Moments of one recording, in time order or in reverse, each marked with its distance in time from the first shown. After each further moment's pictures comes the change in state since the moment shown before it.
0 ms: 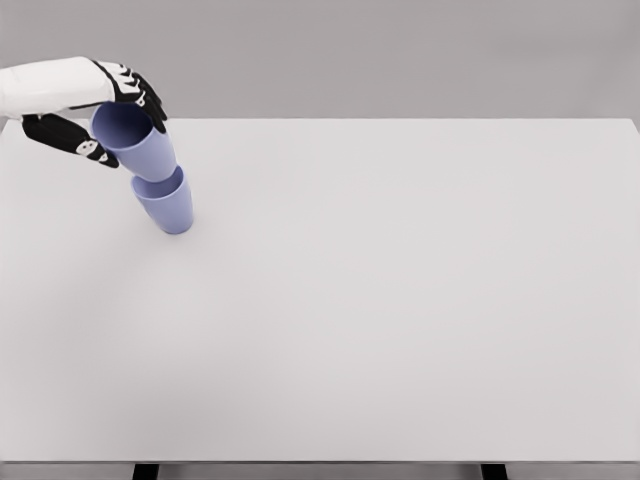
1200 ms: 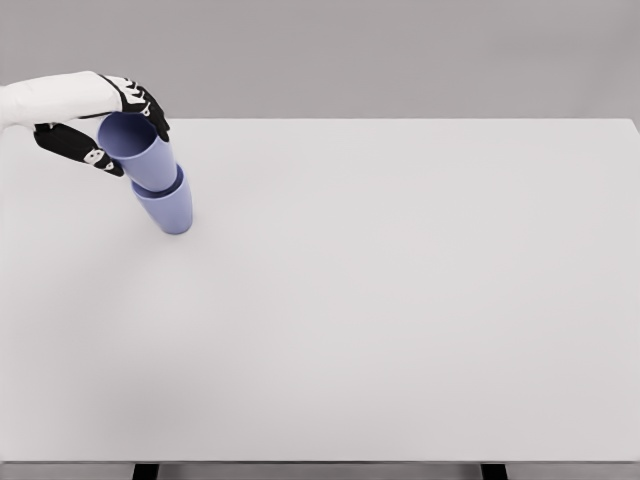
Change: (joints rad) left arm 0.026 -0.041 -0.010 0.068 -0.007 0.000 -0.003; right arm 0.000 0.000 0.000 0.000 0.000 0.000 0.000
